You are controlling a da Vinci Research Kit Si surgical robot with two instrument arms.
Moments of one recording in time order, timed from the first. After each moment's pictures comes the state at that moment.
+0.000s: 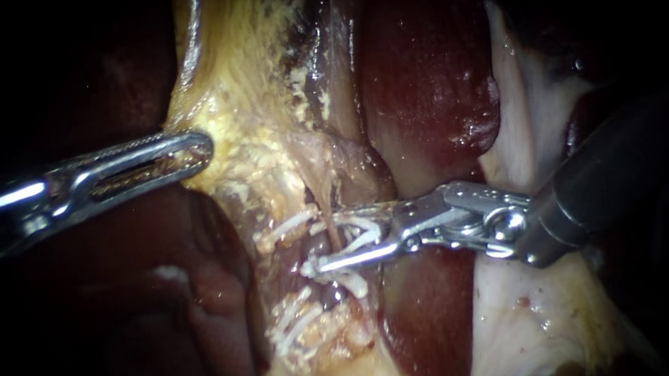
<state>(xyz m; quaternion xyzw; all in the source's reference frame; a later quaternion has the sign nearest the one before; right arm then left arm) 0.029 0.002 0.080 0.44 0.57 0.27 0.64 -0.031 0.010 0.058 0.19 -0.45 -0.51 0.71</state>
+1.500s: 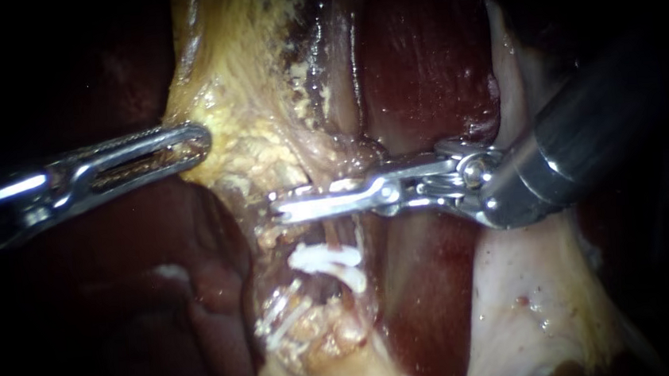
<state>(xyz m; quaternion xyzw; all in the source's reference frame) 0.030 0.008 0.075 0.51 0.53 0.42 0.53 -0.031 0.011 0.059 0.18 -0.45 -0.51 0.71</state>
